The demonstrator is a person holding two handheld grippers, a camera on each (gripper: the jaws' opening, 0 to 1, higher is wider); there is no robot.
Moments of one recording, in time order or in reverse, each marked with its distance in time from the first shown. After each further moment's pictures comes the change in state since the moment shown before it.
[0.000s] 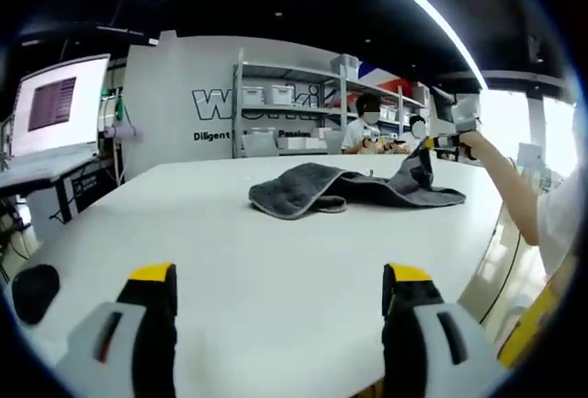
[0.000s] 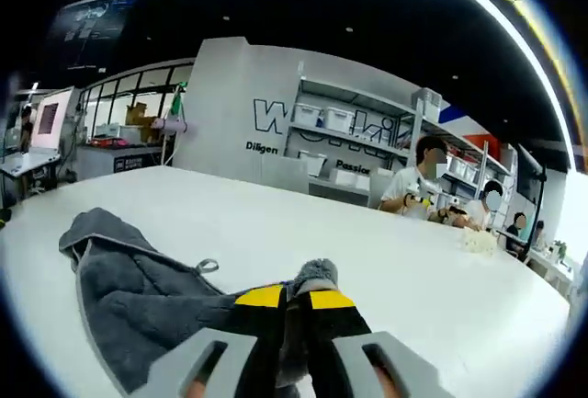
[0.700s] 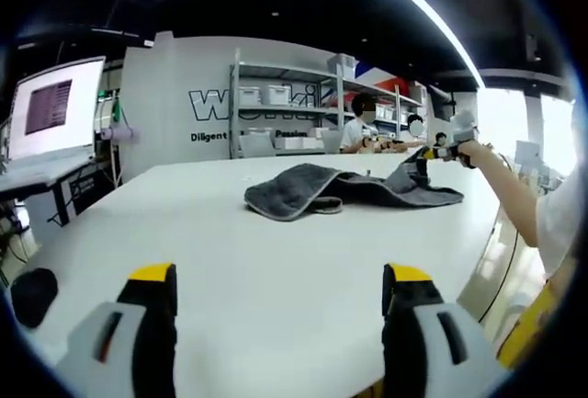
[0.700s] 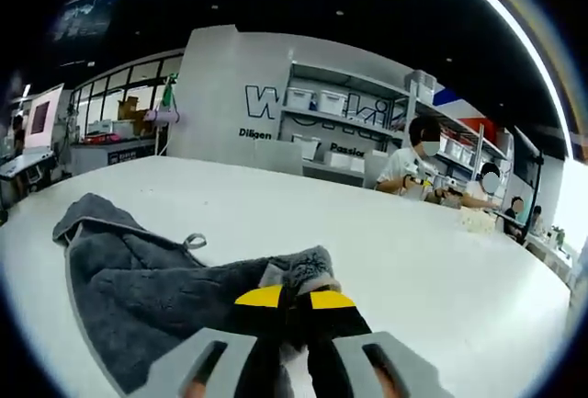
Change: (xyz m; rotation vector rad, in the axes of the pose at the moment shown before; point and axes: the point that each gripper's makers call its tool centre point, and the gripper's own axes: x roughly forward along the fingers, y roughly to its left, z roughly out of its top) left arm 0.005 -0.005 0.000 0.011 0.004 -0.012; right arm -0.001 -0.011 -0.026 0.036 0.045 -0.015
